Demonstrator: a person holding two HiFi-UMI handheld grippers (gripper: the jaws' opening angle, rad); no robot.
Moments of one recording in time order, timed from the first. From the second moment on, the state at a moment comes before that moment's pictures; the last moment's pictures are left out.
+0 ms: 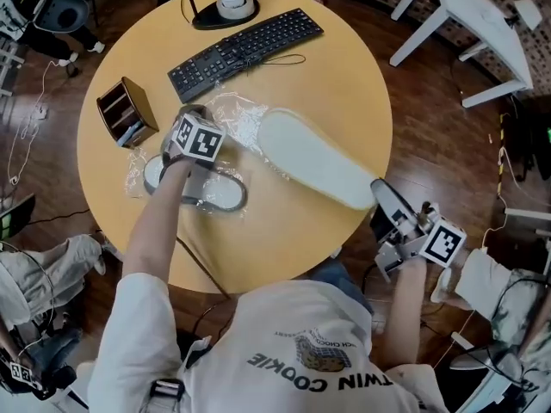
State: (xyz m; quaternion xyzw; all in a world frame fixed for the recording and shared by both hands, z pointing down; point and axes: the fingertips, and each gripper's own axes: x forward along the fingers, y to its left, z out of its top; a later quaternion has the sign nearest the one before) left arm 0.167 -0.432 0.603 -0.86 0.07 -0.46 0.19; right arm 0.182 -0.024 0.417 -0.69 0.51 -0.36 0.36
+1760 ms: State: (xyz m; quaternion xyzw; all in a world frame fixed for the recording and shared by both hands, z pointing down) left arm 0.147 -0.371 0.517 -0.93 0.10 -0.35 0.05; right arm 0.193 -0.165 0.578 -0.80 0.48 -0.37 -0.04
